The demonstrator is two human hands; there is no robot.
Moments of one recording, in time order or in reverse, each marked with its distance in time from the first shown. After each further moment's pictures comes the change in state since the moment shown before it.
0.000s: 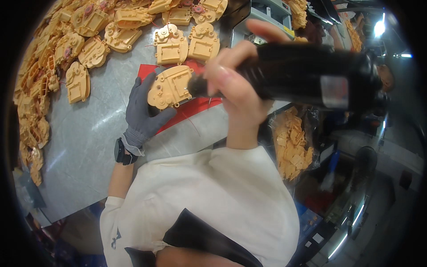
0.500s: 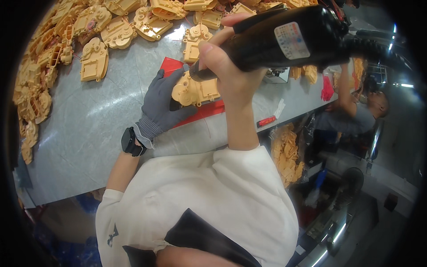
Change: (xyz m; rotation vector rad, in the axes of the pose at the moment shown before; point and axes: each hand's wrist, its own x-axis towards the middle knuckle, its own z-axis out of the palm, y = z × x) left_hand -0.004 -0.013 0.001 -0.003 0.049 0.079; right_hand 0.019 0.047 0.043 -0.224 0.011 0.137
